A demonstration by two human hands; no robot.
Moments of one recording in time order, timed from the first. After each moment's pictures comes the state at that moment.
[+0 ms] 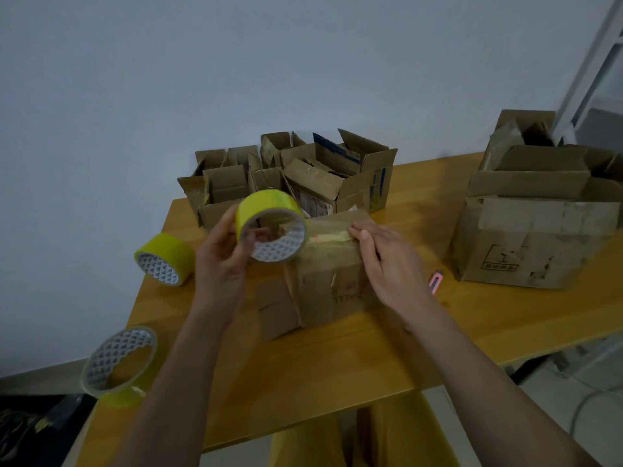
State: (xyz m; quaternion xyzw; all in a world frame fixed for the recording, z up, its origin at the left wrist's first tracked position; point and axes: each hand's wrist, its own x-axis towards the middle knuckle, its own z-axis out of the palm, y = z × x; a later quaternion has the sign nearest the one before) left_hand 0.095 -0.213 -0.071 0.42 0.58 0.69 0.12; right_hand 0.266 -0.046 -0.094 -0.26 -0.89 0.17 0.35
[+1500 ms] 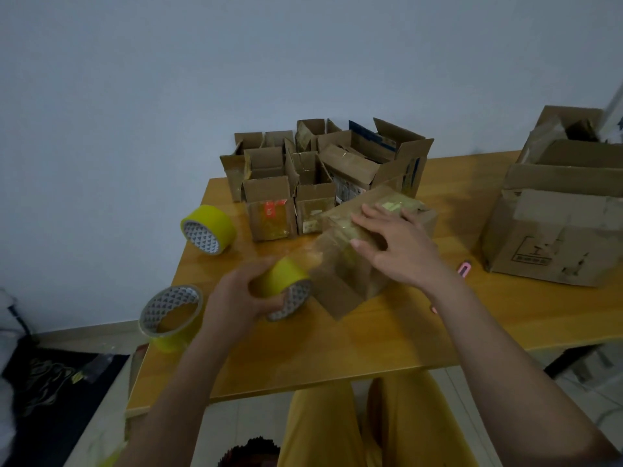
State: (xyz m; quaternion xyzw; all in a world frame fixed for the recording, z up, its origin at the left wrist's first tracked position) left_hand 0.101 -0.293 -0.111 0.41 0.82 0.39 0.07; right_hand 0.254 -0.080 -0.058 -0.22 -0.96 0.12 0.12
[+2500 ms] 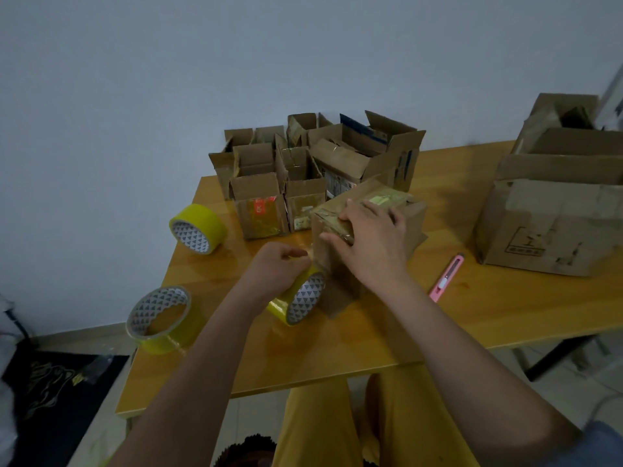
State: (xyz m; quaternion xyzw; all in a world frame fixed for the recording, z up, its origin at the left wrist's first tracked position) left_hand 0.125 -0.224 -0.073 0.30 0.84 0.39 0.24; right_hand 0.231 -0.097 -0.075 -0.30 -0.92 0.08 0.25
